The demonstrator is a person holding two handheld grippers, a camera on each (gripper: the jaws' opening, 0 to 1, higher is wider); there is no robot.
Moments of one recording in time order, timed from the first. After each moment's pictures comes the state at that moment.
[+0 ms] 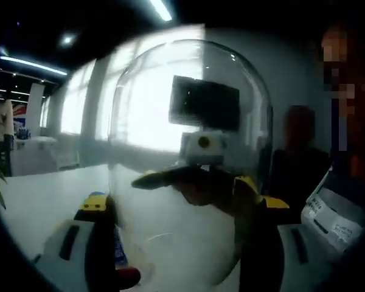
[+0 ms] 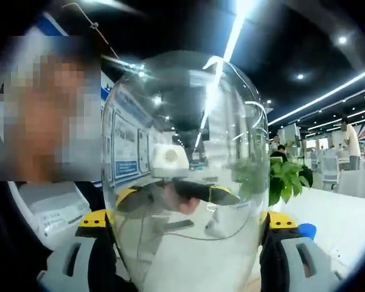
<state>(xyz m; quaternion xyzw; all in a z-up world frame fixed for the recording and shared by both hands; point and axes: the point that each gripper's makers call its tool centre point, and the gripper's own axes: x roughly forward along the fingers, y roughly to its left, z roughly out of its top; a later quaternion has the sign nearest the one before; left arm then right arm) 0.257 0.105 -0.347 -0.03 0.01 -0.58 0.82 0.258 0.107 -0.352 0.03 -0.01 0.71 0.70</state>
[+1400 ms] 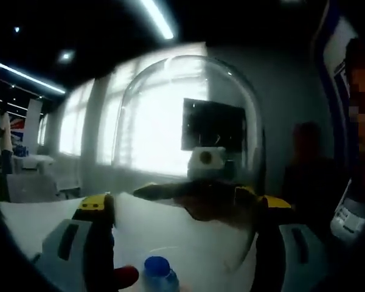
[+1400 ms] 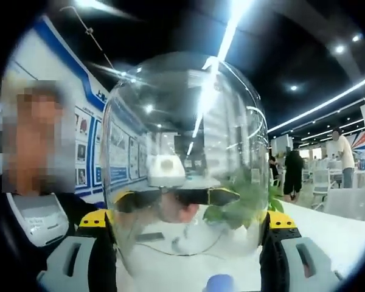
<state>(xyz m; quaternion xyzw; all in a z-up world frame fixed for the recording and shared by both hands) 0.390 0.101 -0.298 -0.06 -0.06 -0.58 0.81 0.390 0.101 -0.310 0.04 -0.04 0.69 0.72</state>
